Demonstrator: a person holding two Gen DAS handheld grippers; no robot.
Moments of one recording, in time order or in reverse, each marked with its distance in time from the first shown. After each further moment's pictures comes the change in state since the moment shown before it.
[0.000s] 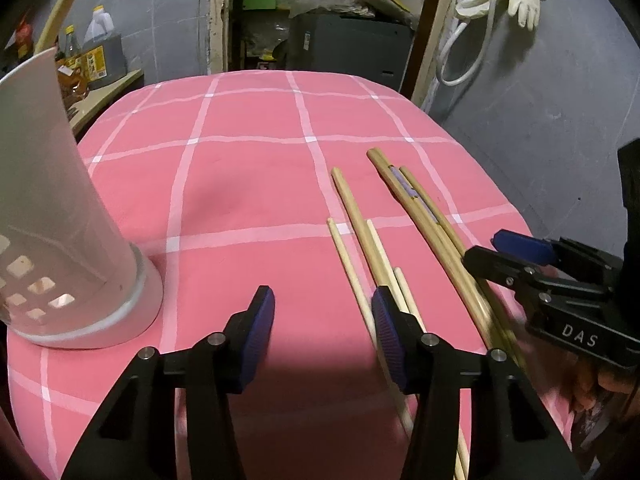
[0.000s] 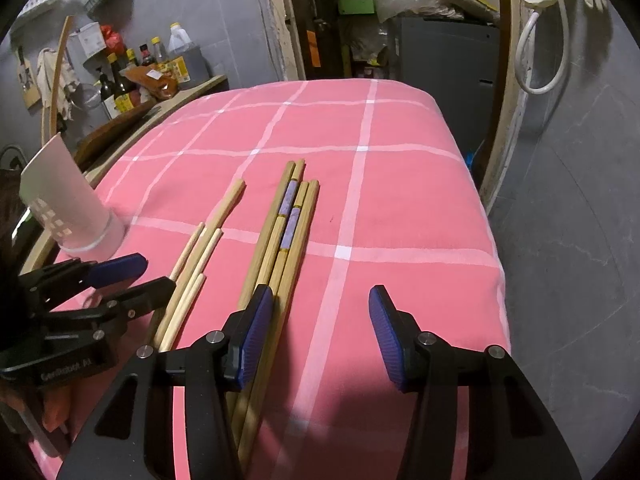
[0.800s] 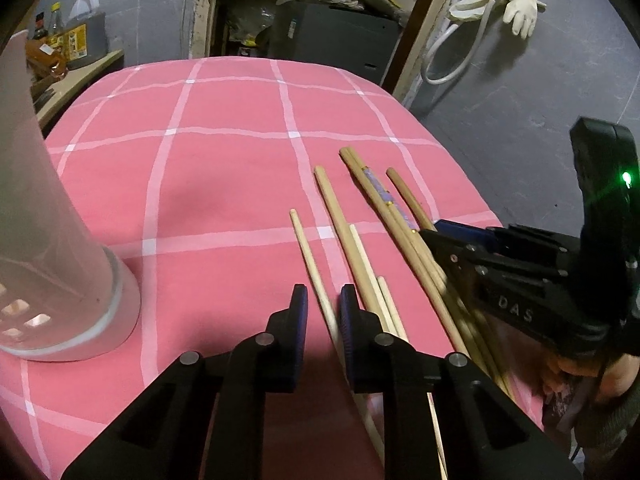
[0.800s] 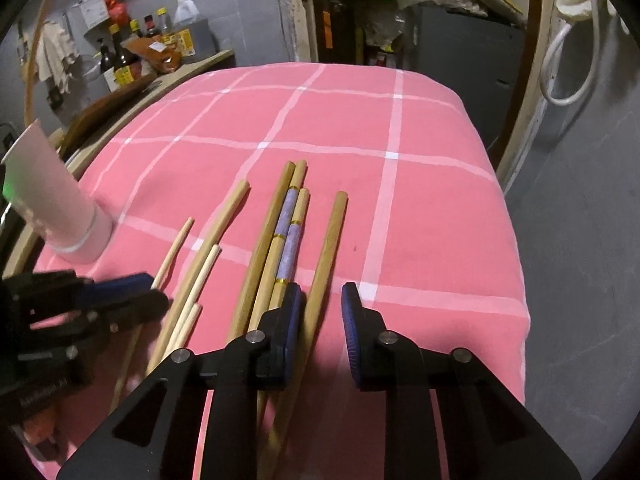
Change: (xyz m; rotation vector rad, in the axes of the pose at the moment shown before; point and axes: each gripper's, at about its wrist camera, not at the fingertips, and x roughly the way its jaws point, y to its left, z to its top) left arm 0.007 0.009 0.015 -0.043 0.049 -0.126; right arm 0.032 0.014 0.029 -0.060 0.086 -0.009
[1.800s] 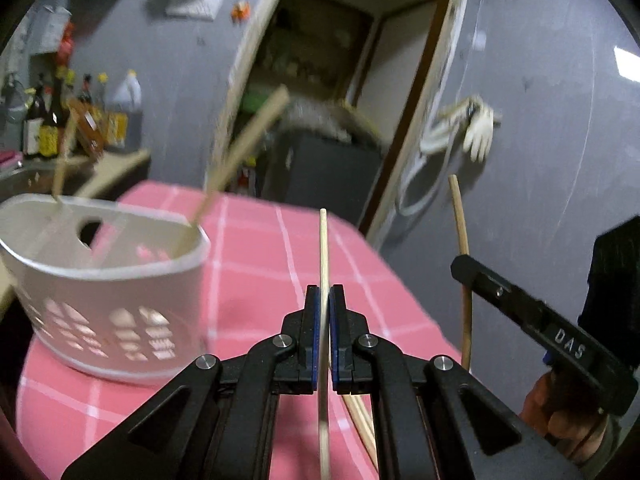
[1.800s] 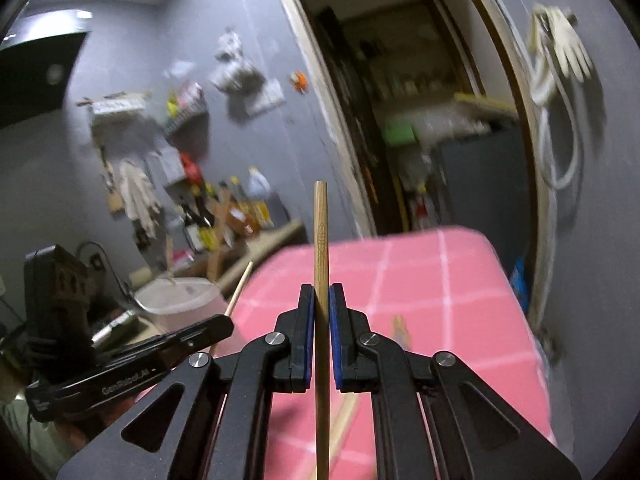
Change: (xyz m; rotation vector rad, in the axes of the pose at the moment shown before) left arm -0.141 0.000 -0.025 -0.040 -0.528 -0.054; right arm -0.144 0.056 -0.029 0.092 -0.646 0.237
